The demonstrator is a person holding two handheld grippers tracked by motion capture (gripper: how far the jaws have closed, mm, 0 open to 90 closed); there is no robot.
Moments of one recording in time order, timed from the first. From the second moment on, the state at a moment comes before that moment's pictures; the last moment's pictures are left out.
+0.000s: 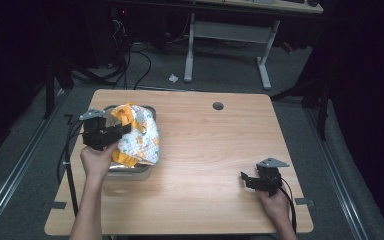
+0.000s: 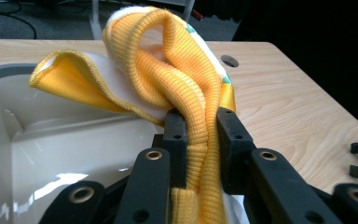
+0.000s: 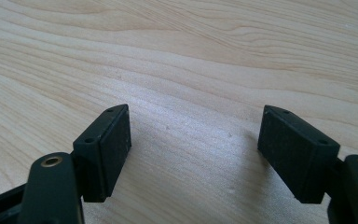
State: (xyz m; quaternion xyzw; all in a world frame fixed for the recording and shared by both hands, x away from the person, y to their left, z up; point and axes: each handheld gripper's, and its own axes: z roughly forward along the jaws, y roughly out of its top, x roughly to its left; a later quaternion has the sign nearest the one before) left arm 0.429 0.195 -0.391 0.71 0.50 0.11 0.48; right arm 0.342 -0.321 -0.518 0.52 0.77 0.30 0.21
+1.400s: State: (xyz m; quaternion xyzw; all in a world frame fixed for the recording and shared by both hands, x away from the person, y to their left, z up) left arm 0.464 0.183 -0.445 0.76 0.55 0.17 0.30; right arm 0.342 -0.321 -0.518 0.52 0.77 0.30 0.21
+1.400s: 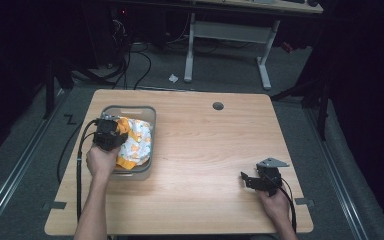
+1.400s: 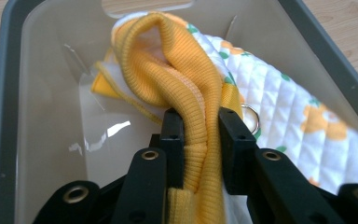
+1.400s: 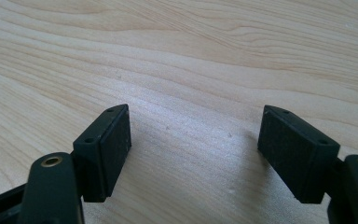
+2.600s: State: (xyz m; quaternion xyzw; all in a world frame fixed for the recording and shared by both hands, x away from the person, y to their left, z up) left arm 0.430 0.158 -0.417 0.74 0.52 0.21 0.36; right arm 0.342 -0.321 -0.518 0.52 0.77 0.30 0.21
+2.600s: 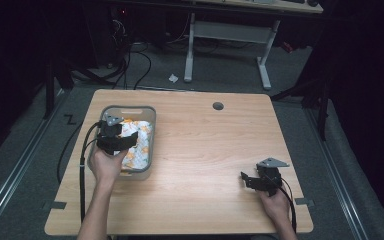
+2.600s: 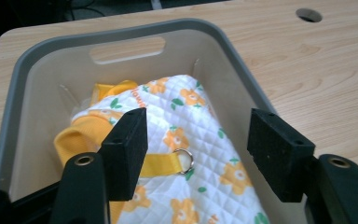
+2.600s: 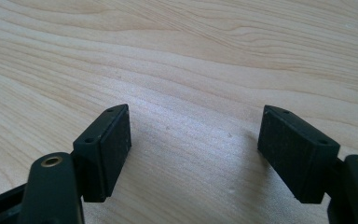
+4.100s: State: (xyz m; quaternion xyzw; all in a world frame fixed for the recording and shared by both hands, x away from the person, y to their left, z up) left arm 0.395 0.057 -0.414 0.79 0.41 0.16 0.43; right arm 0.342 -0.321 -0.518 0.52 0.77 0.30 0.21
